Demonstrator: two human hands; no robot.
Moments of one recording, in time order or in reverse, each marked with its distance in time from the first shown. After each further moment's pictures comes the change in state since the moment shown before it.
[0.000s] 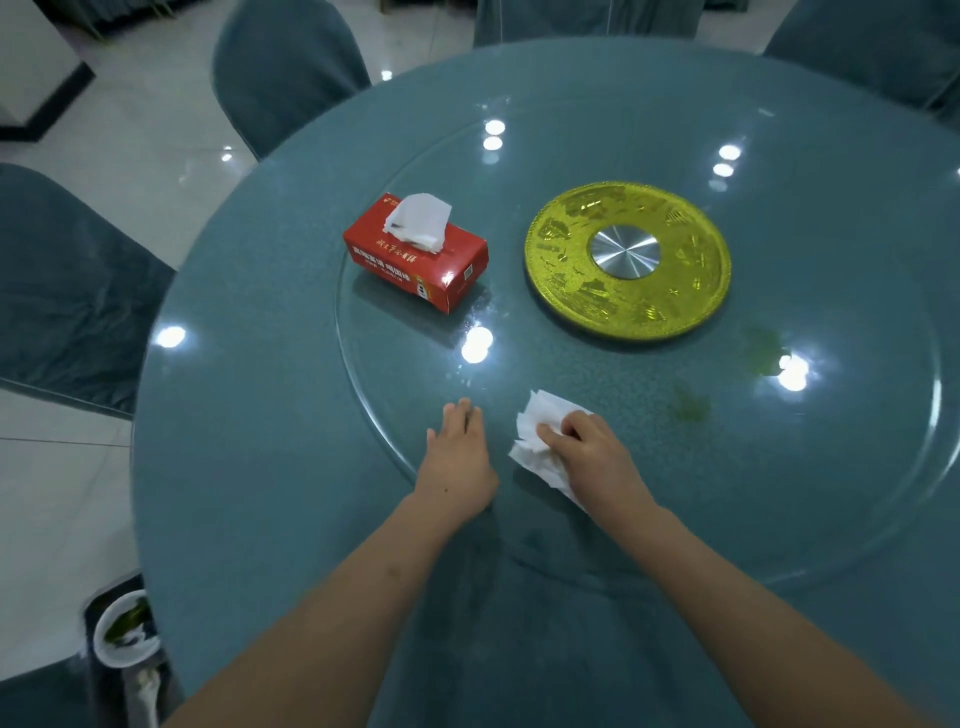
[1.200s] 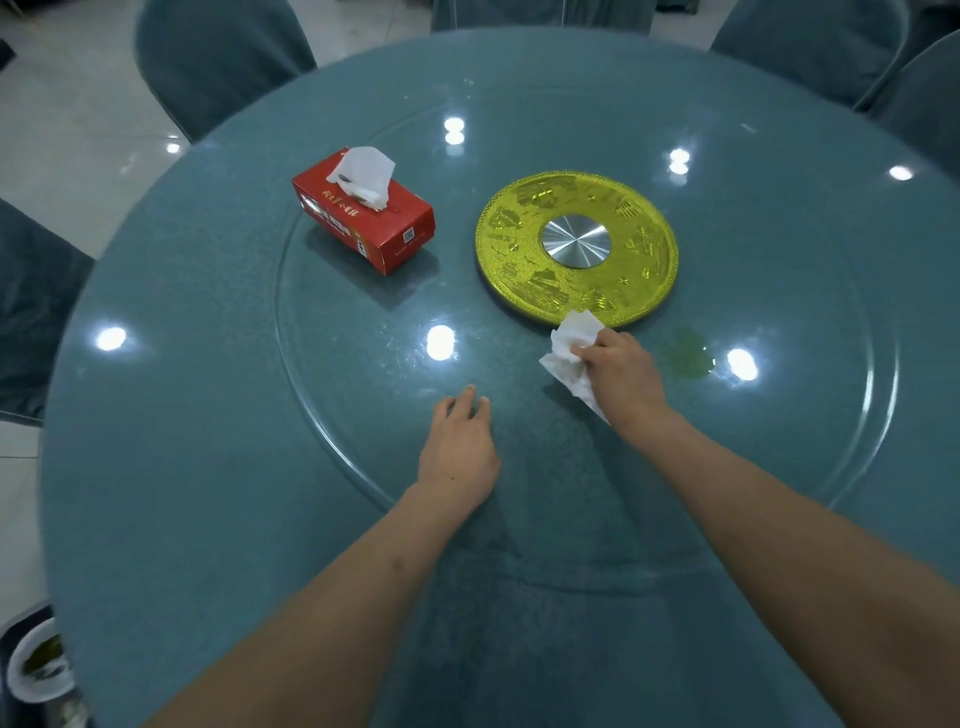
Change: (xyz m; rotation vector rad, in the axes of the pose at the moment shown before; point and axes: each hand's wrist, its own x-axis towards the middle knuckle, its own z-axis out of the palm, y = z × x) left_hand 0.015 0.054 0.019 -0.022 0.100 0.103; right_hand 0.055 0.100 -0.052 -0.205 0.109 0.237
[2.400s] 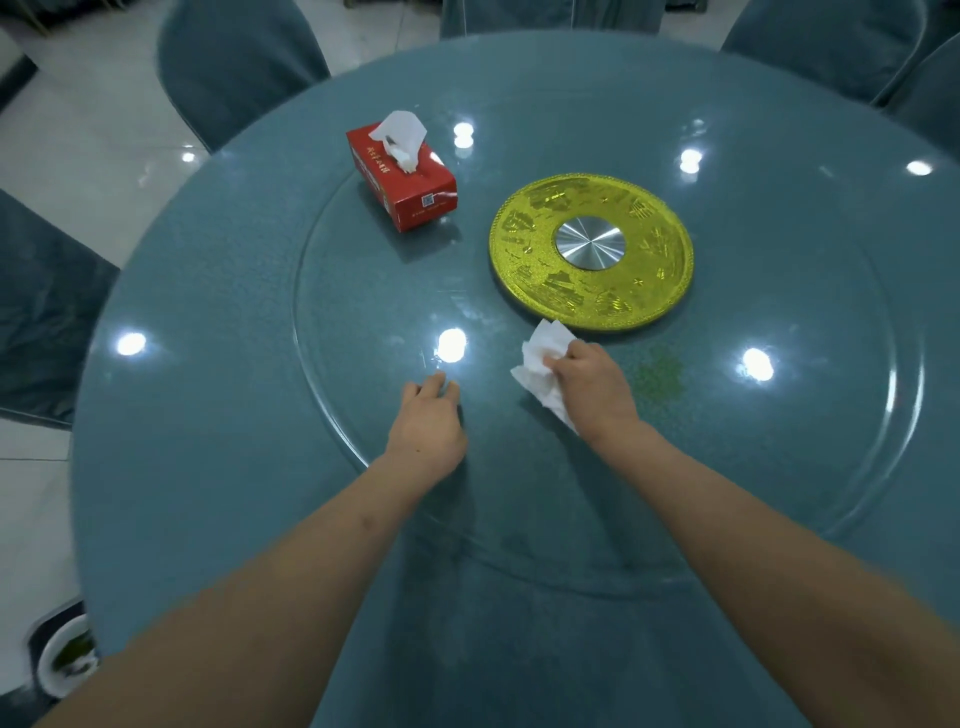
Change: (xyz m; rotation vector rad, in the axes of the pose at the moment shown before) left_hand 0.014 -0.044 -0.038 0.110 -0.043 -0.074; right_hand -0.003 -0.056 0.011 0.026 -0.044 -0.097
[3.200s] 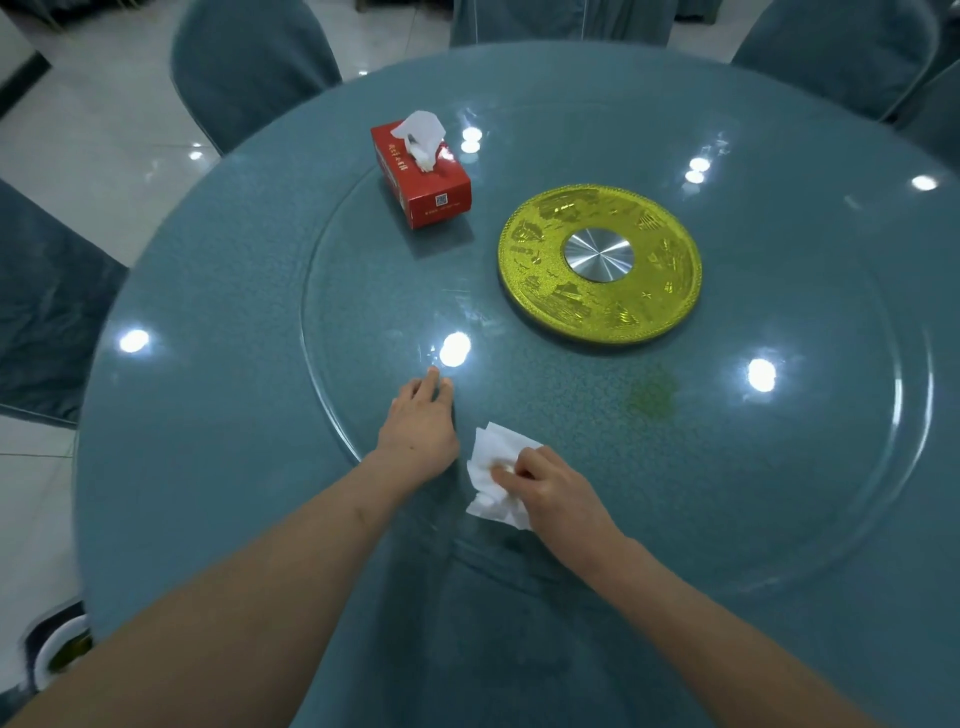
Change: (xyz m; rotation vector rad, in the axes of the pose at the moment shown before) left_hand 0.011 -0.018 -0.008 0.018 -0.070 -0.007; right_hand -0.099 -0.060 0.014 0.211 -0.079 -0.305
